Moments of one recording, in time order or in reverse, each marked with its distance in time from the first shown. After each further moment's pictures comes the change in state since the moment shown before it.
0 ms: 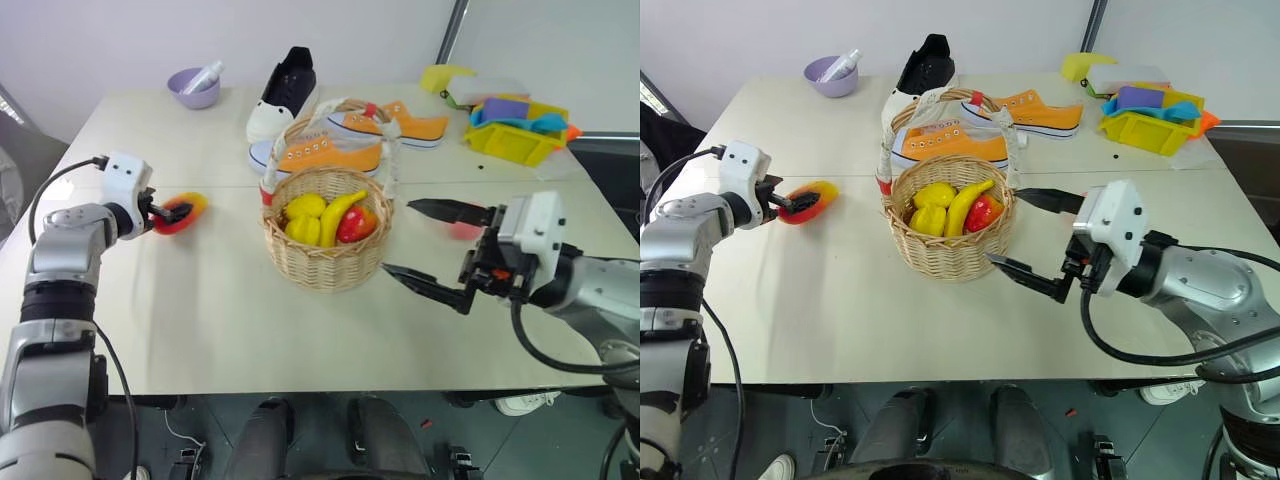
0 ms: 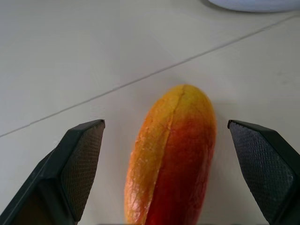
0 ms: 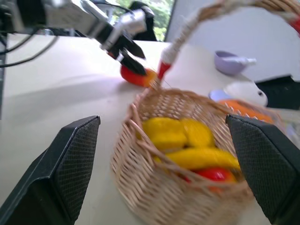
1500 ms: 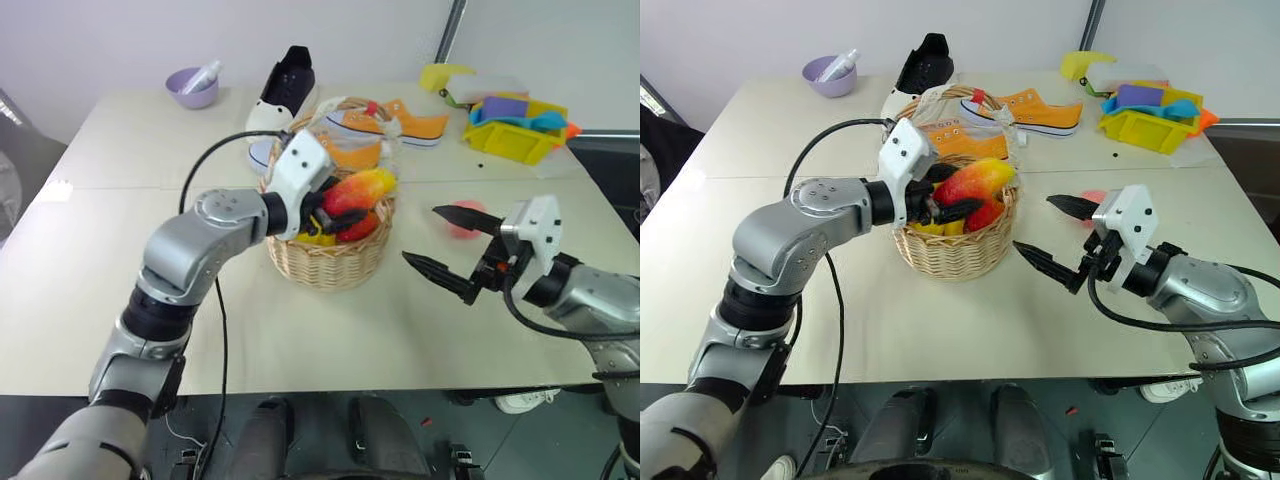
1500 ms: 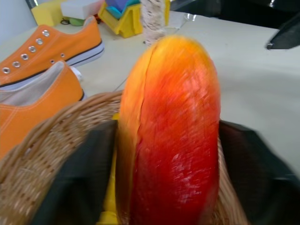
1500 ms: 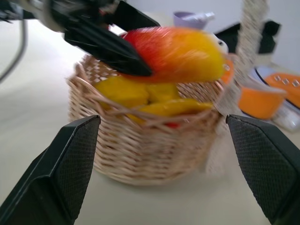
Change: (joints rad) left arm -0.027 -0.323 -0.261 -0.921 -0.329 0.483 0.168; right arm 0.111 0.035 -0.061 0.179 -0.090 -0.010 -0.046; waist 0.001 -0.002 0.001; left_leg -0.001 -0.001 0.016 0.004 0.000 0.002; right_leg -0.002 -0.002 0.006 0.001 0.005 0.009
